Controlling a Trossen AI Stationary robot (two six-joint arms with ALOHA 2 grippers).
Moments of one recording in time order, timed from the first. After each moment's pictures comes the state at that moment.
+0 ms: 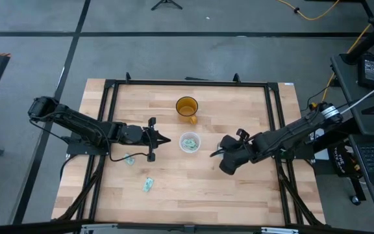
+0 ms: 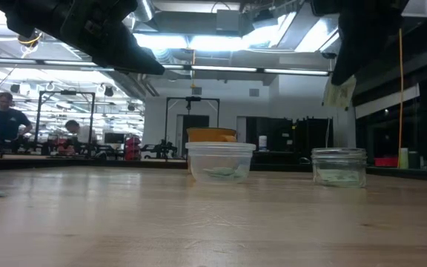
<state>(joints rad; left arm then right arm) -0.18 1.14 0.49 0.24 -0.29 0.02 0.41 1.46 1.12 -0.92 0.42 0.84</state>
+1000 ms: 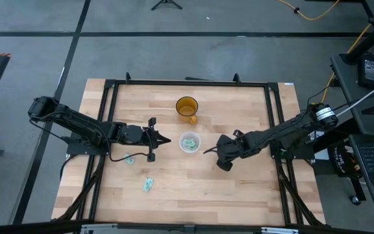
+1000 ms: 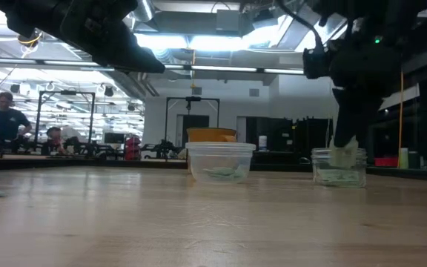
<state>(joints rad) -0.18 1.14 0.49 0.25 -0.29 0.01 0.29 1.53 0.90 -0.69 0.29 0.78</state>
